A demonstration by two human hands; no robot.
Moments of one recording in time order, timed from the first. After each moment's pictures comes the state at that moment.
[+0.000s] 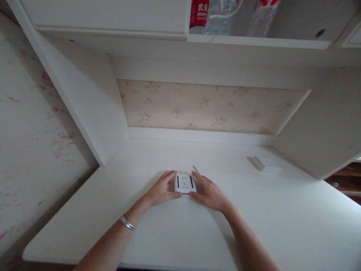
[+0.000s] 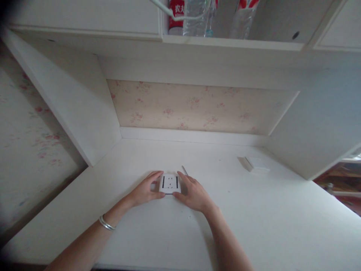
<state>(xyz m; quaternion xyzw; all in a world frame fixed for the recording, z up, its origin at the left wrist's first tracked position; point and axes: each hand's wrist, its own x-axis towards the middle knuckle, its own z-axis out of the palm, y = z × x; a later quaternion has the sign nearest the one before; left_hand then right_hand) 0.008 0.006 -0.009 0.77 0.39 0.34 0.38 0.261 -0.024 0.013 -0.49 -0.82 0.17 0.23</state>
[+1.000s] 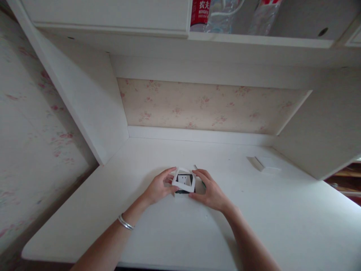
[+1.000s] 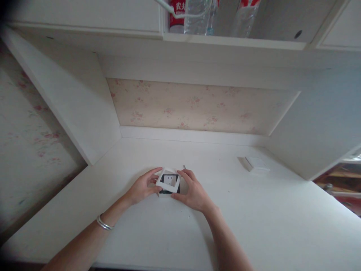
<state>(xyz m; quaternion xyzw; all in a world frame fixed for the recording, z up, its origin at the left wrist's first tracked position) 0.010 -0.001 0.009 0.68 0.38 0.39 0.49 0.257 -0.028 0.020 -0.48 -0.80 0.19 0.32</state>
